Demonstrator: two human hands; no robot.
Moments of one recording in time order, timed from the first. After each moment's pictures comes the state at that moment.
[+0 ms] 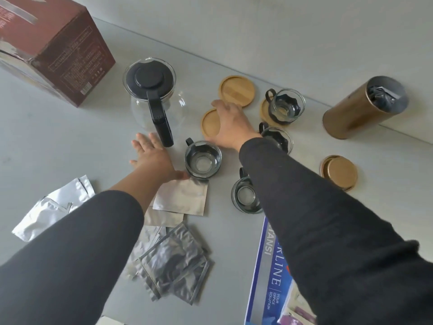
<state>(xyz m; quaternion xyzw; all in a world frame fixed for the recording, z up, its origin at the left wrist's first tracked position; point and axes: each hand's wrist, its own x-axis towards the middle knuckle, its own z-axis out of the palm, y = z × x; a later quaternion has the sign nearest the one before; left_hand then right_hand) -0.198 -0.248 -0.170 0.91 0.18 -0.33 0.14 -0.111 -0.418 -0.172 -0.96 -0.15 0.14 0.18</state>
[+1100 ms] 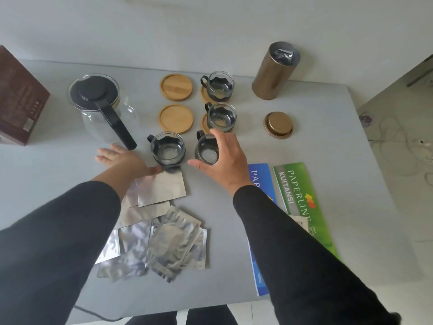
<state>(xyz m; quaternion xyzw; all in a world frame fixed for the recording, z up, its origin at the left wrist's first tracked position) -0.209 -0.255 -0.152 0.93 0.10 -0.36 -0.01 -0.289 -0.449 -0.174 -0.95 0.06 -0.15 0.28</state>
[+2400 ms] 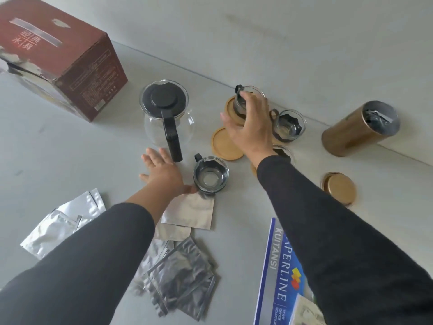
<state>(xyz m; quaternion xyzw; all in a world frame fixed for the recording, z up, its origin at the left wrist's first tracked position) -0.202 -0.247 -0.171 0.91 0.18 -0.35 0.13 -0.111 -0.423 -0.156 -0.93 -0.09 -0.18 0.31</state>
